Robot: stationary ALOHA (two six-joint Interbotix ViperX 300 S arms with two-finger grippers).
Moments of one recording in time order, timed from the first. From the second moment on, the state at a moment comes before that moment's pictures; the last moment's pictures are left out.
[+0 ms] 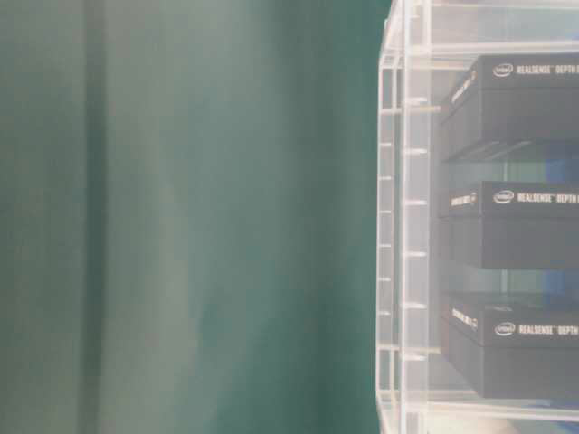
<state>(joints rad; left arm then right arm) -0.07 -0.70 0.37 0.03 1.55 -1.39 -0.02 -0.60 0.34 -0.07 1.68 1.47</state>
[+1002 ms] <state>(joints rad) 0.37 -0.63 0.33 0.03 1.56 -1.04 -0.44 -0.57 0.34 -0.13 1.60 1.11</state>
